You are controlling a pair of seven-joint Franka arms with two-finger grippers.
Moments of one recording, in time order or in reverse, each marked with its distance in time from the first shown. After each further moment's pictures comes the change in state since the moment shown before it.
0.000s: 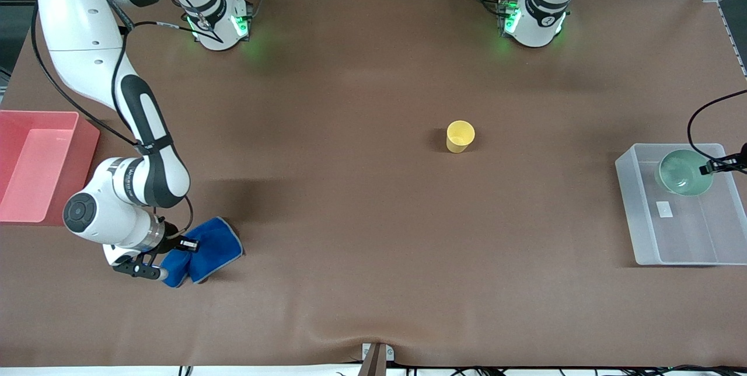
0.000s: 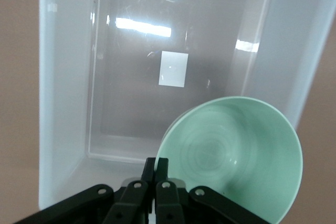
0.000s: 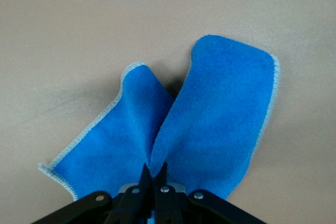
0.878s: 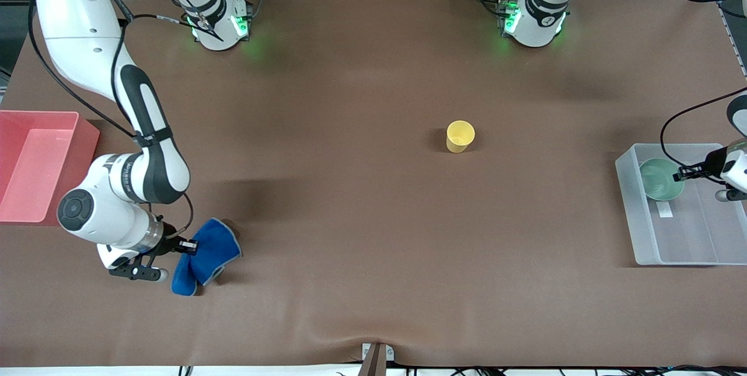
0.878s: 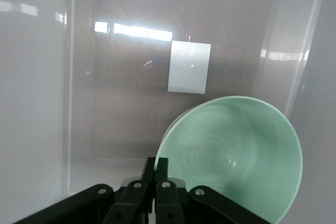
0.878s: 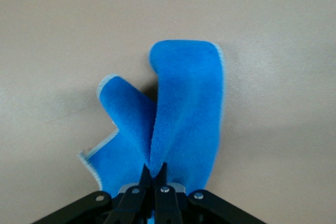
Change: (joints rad) left arm 0.030 0.106 -0.011 -0.088 0.000 0.218 0.051; right arm 0.019 -0.055 0.003 0.027 -0.057 -0.059 -0.006
